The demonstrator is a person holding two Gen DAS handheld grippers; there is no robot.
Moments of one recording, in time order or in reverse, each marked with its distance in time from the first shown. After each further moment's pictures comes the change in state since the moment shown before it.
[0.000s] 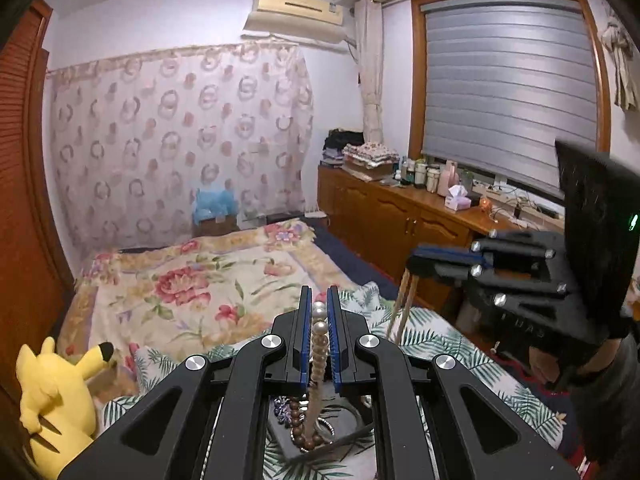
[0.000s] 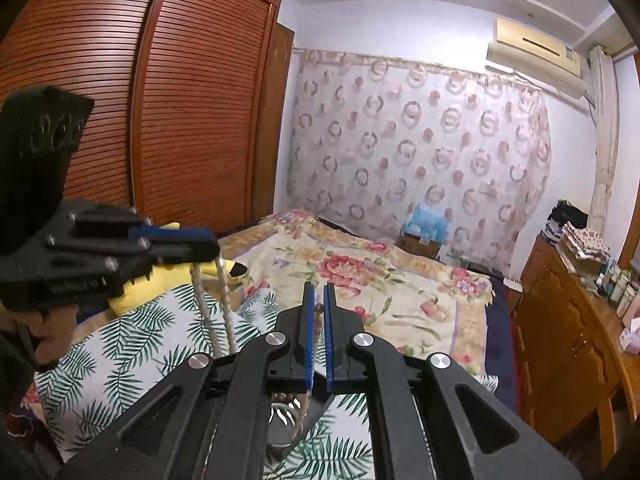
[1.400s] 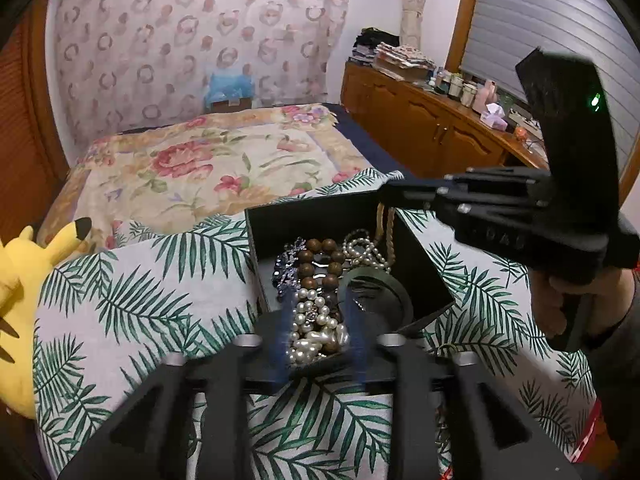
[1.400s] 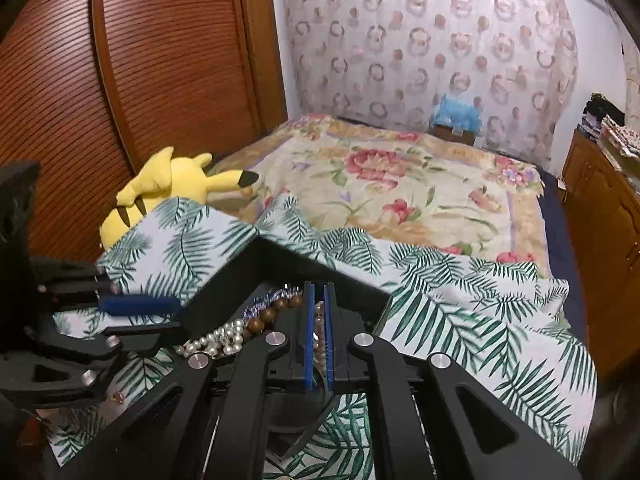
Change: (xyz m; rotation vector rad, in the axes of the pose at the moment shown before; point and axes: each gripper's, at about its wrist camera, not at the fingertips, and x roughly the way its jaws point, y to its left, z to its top) left arm 0.089 0.024 -0.129 -0.131 0.348 0.030; right arm 0.152 0.002 -0.120 0.175 0.338 0.133
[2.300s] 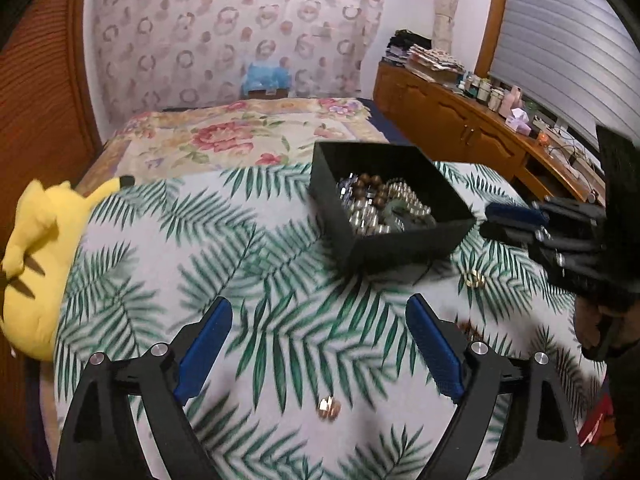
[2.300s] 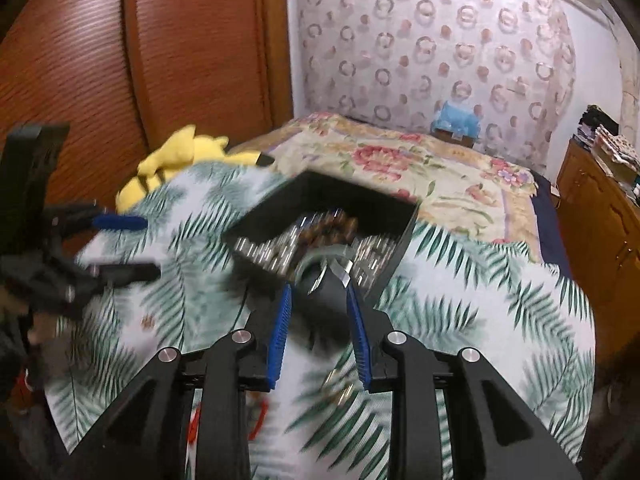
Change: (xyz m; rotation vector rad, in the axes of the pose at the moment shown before) left arm -0.048 0.026 -0.073 -0.082 0.009 0.088; right arm -0.057 0.044 -0.083 -0.060 -0.016 -0.016
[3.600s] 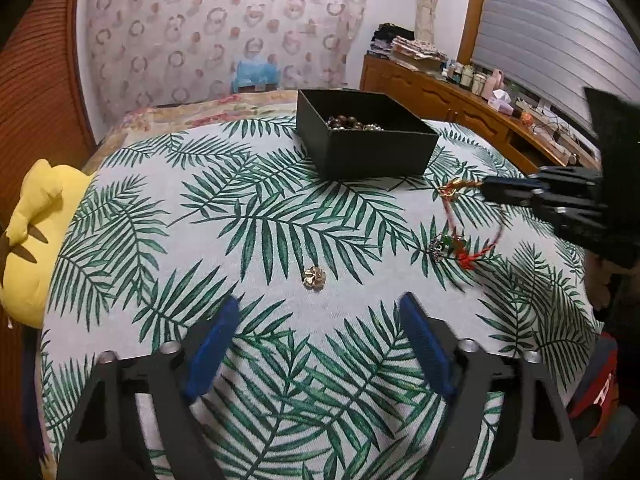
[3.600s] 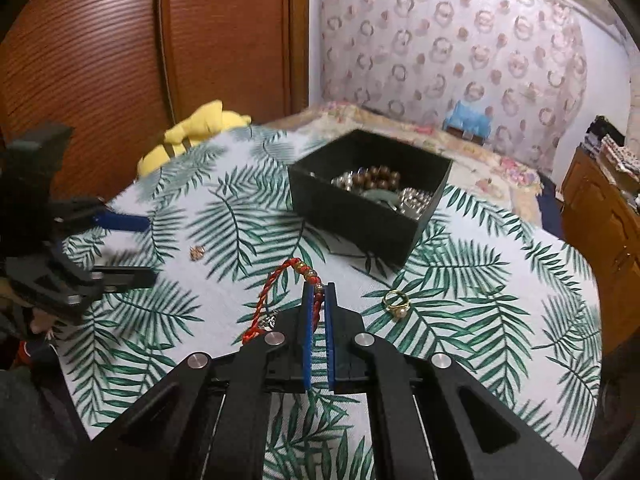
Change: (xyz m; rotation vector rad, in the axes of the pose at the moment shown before) left arm -0.023 -0.007 -0.080 0.052 0.002 -0.022; right arm -0.037 0.048 -0.049 -0.050 0.002 0.007
